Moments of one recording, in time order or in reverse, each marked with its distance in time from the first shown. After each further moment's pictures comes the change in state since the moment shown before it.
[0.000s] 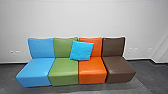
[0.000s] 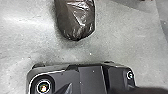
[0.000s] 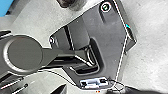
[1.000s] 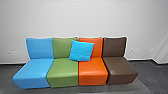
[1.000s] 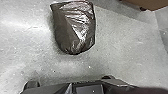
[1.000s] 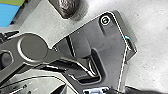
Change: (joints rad) left arm -0.050 0.011 0.005 -0.047 0.007 0.000; right arm -0.036 -0.188 0.203 0.007 0.071 0.003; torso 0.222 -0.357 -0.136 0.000
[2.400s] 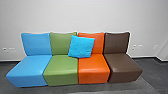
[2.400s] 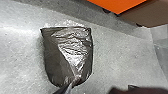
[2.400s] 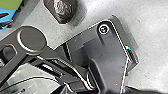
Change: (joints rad) left arm -0.227 0.009 -0.010 -0.122 0.163 -0.014; right arm 0.000 -0.126 0.137 0.001 0.004 0.000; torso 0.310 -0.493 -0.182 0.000
